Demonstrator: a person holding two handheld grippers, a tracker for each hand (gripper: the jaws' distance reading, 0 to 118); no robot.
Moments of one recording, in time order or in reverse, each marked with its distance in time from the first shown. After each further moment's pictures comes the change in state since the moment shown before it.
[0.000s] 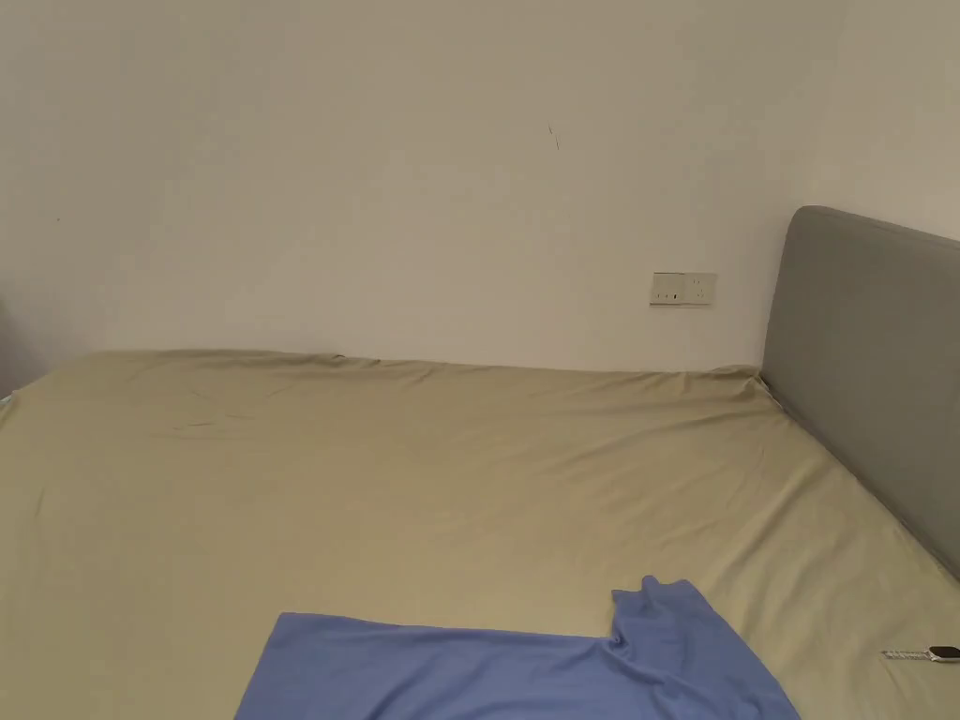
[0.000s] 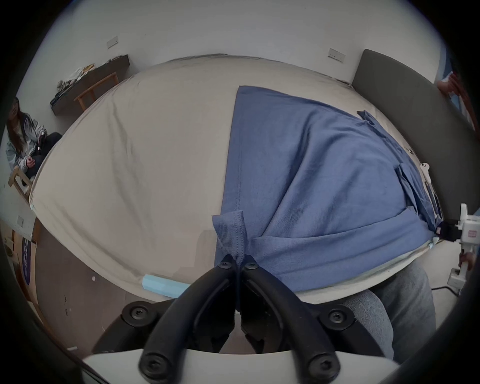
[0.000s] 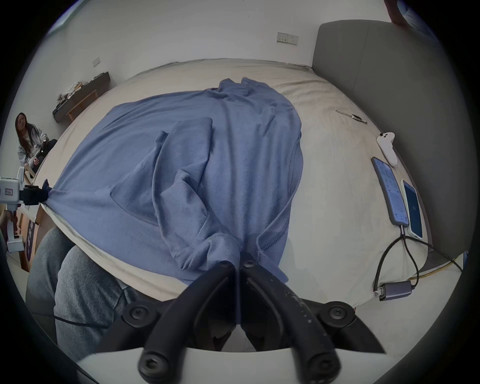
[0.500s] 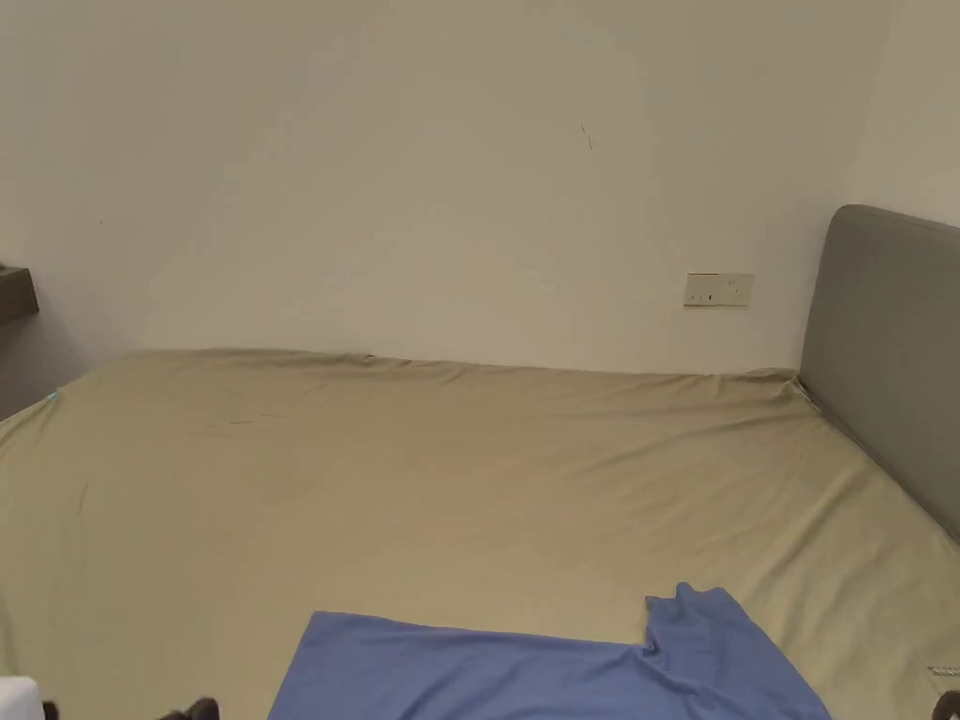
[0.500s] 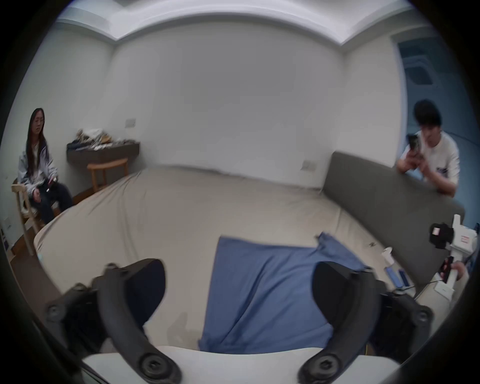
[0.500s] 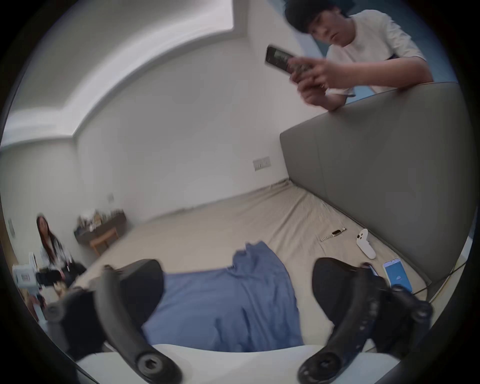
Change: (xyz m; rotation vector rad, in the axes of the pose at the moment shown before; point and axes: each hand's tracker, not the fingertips) left arm 0.031 0.087 0.208 0.730 -0.131 0.024; right arm 0.028 0.075 0.197 0.818 0.115 -0.366
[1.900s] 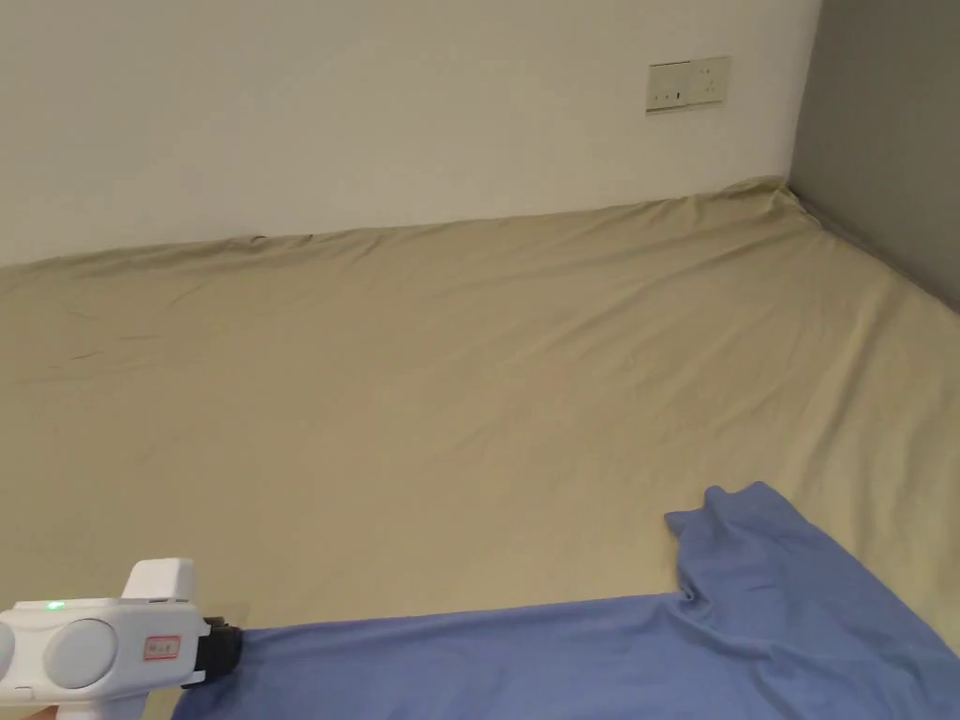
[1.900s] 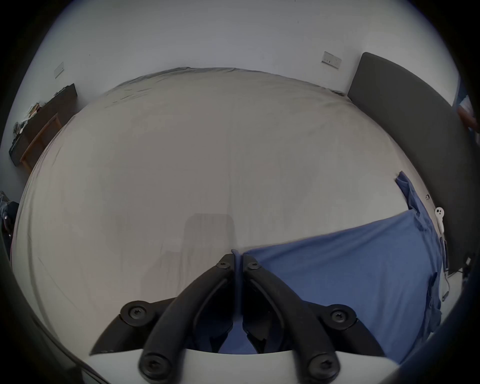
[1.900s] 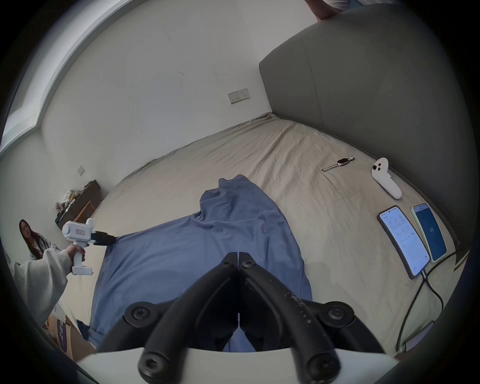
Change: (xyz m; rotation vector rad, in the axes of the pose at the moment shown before) left arm -0.083 -0.078 -0.484 -0.675 -0.026 -0.121; right arm 0.043 -0.099 -0.179 -0.399 -0.131 -0.039
